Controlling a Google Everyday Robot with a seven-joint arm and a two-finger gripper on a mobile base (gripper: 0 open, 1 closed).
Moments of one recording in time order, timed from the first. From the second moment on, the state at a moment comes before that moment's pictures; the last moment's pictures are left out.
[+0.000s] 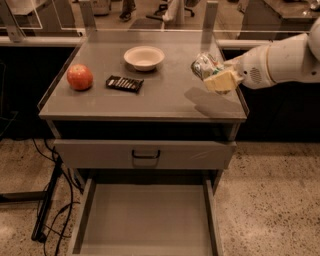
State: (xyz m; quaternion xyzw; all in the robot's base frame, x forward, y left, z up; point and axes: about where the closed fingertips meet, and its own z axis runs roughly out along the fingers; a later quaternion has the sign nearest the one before) arm 0.624 -0.152 0.921 -0.39 0.79 0.16 0.44
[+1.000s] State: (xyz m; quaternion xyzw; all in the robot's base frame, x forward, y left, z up) arm 0.554 -0.153 0.887 -0.39 0.79 0.19 0.43
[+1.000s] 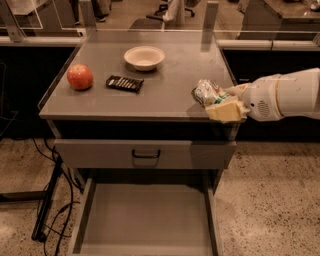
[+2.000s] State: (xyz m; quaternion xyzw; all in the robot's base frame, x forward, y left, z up) arm 0.448 -0.079 0.808 -0.46 0.73 0.23 0.45
